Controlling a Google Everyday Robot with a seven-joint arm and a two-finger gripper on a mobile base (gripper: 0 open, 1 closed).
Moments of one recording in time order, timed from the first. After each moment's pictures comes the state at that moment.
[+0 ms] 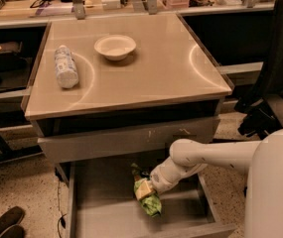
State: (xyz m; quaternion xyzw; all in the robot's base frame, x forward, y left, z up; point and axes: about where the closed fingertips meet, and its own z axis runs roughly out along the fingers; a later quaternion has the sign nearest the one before) arm 0.475 -0.023 0.429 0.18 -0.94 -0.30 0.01
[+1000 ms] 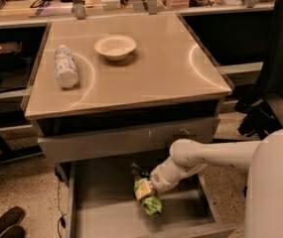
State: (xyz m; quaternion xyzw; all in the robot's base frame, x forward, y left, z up) arm 0.475 -0.023 0.429 0.18 -0.94 -0.30 0.01
